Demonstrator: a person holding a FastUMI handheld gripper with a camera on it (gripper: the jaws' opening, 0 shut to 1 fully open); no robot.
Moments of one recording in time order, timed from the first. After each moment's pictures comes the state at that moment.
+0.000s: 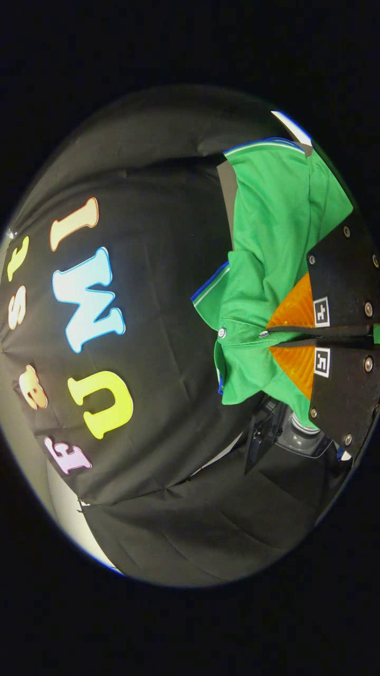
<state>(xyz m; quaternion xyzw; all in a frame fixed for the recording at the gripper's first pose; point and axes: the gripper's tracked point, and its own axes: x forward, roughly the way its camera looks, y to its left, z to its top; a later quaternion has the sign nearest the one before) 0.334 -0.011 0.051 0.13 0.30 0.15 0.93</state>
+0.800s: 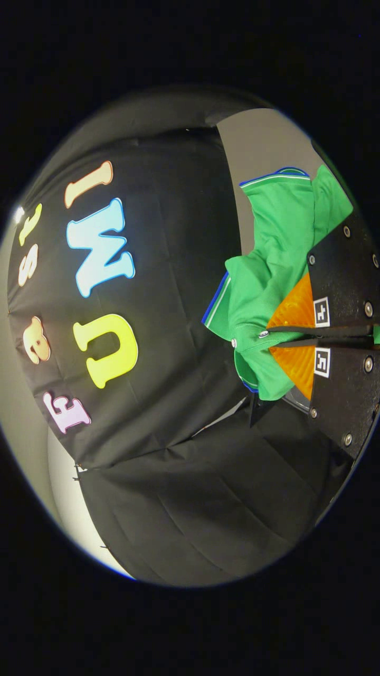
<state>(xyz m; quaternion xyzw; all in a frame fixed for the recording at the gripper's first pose) 0.296 0.138 0.093 0.13 0.26 0.21 0.93</state>
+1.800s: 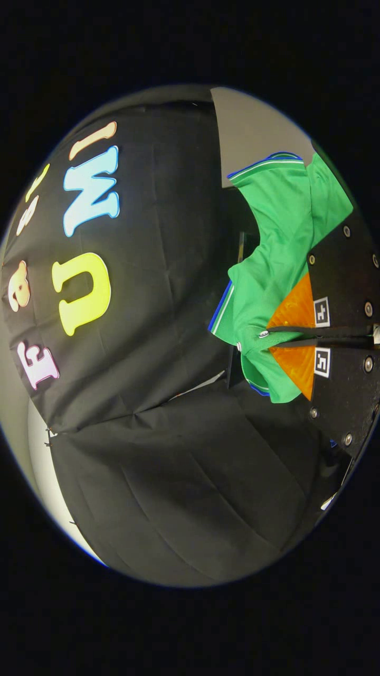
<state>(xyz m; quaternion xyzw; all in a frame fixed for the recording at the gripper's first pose) 0.272 0.311 0.043 0.09 0.28 0.28 0.91</state>
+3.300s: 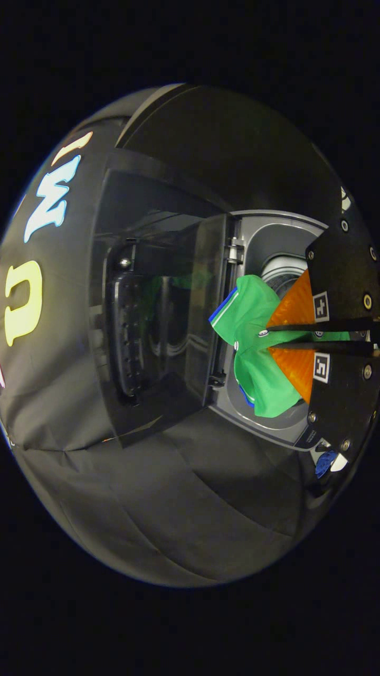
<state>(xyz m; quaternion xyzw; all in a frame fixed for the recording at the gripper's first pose) 0.261 0.362 -0.193 0.01 0.40 0.17 0.90</state>
